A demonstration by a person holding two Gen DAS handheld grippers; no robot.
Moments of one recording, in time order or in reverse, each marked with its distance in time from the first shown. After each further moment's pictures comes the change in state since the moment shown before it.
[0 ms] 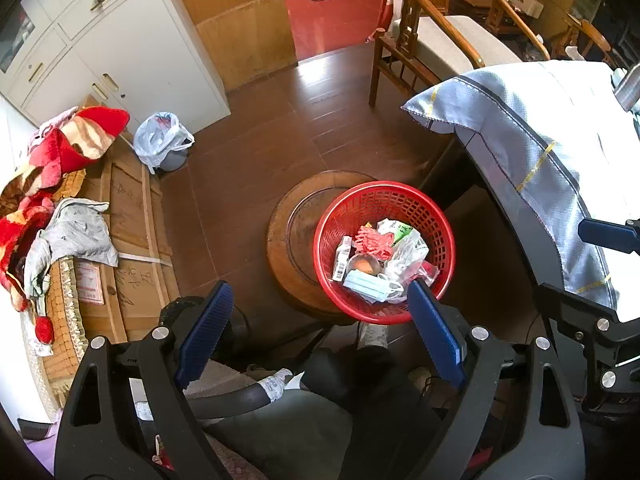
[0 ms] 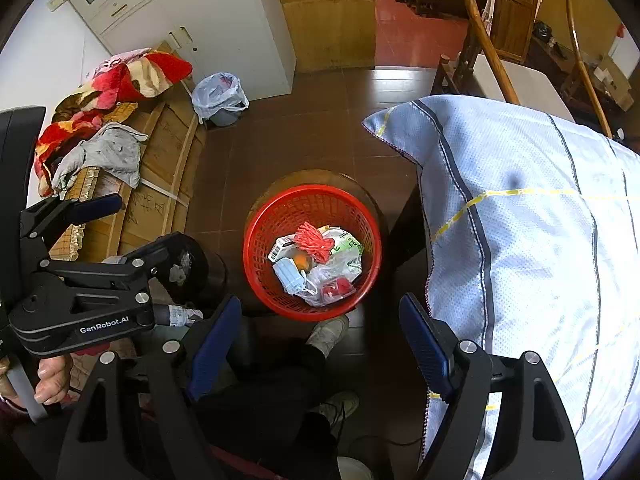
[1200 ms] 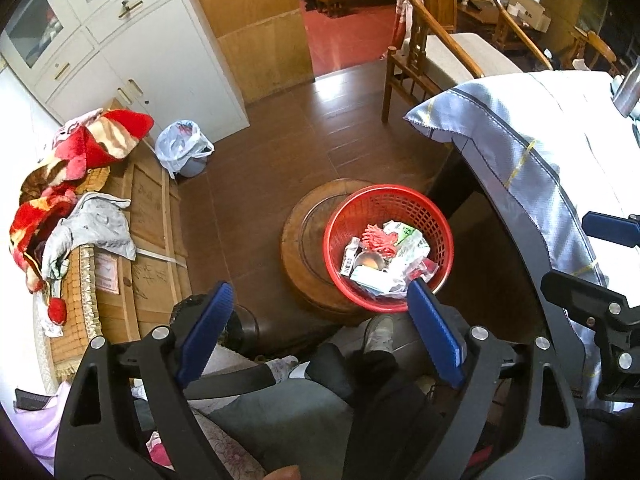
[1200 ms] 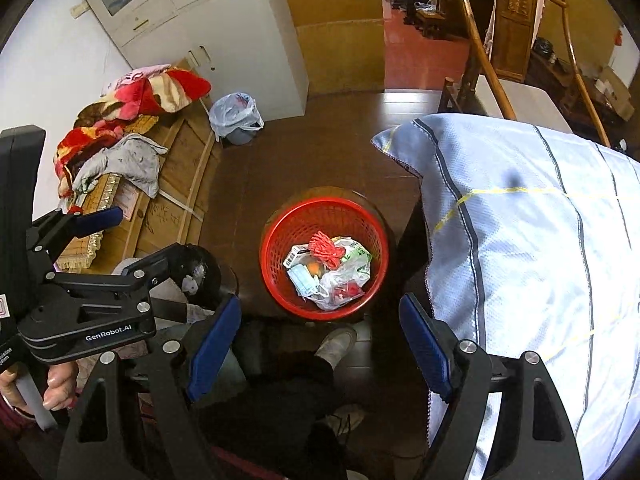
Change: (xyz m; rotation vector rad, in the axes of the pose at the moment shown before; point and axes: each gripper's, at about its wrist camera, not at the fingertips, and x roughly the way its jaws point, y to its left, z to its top) left arm -0.038 -0.007 -0.029 -0.033 -0.067 0.056; right arm -0.038 0.004 -0.026 -0.020 -0.090 0.037
